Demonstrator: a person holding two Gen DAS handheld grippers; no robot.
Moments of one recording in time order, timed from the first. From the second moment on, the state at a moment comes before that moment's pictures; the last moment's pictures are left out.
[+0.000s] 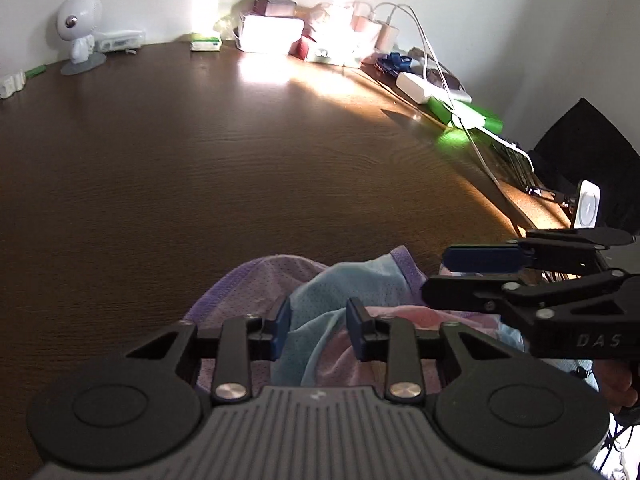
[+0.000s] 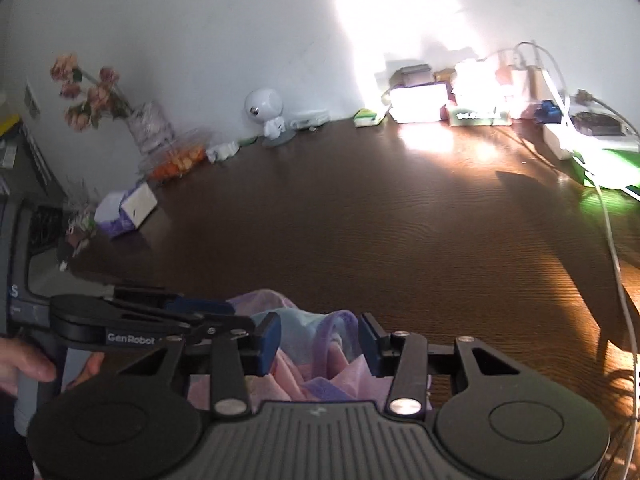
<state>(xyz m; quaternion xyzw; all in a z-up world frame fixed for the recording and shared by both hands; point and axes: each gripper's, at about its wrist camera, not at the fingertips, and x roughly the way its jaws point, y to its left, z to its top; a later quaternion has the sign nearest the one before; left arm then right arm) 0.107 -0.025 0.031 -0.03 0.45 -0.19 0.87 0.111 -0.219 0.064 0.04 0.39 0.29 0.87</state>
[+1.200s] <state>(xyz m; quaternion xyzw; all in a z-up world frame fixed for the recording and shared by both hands) -0.026 -0.015 0.134 0.01 0.22 -0.11 0.97 0.035 -0.289 0.086 0.11 0.31 0.27 0.91</state>
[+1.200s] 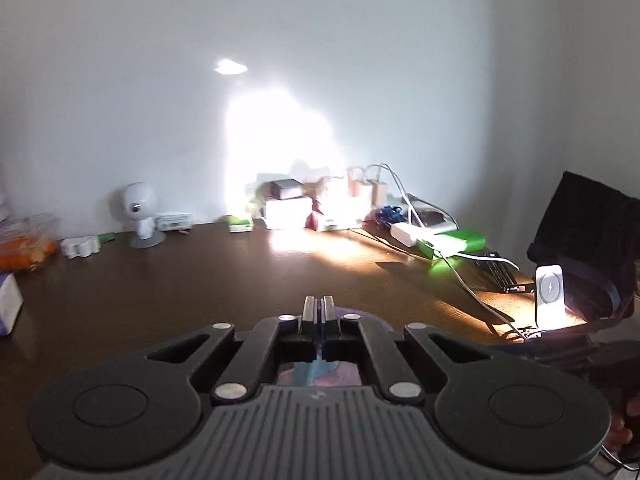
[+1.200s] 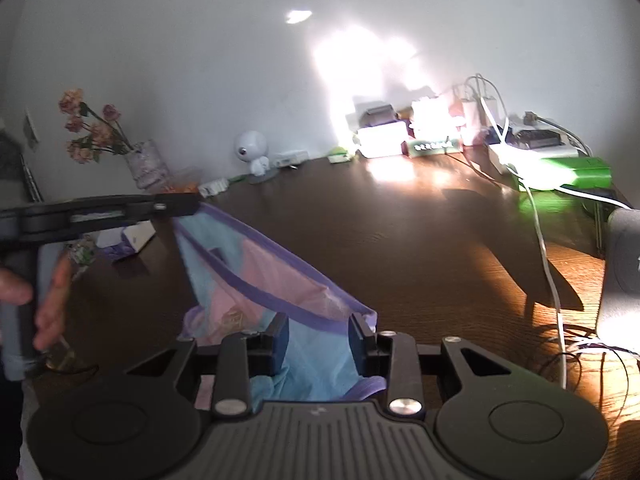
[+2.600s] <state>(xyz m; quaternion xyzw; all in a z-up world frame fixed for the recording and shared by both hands) -0.193 0.027 0.006 -0.09 0.29 -0.07 0.95 -0.163 -0.254 0.059 0.00 0.32 0.17 0.93</state>
